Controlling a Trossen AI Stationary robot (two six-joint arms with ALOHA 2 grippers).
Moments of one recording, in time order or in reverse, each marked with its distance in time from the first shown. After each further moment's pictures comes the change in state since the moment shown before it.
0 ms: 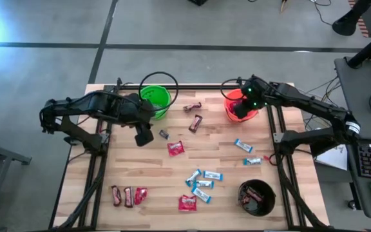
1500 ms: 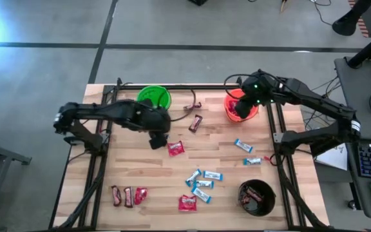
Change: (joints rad) left arm 0.000 0.160 -0.022 0.016 -0.071 -0.016; right arm 0.108 -0.001 0.231 -0.096 -0.001 -0.121
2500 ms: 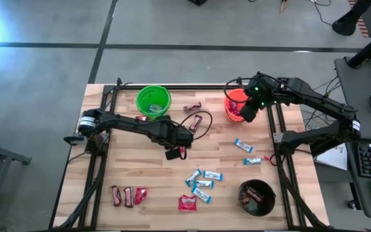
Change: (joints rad) left arm 0.000 0.301 -0.164 0.231 0.004 0.045; right arm 0.020 0.000 0.042 -0.186 0.009 0.011
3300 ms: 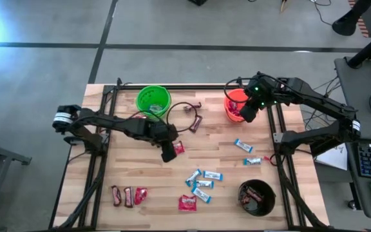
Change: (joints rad) left arm 0.054 -0.312 -0.508 0.618 0.275 -0.066; right arm 0.000 0.000 0.000 0.002 -0.004 0.000
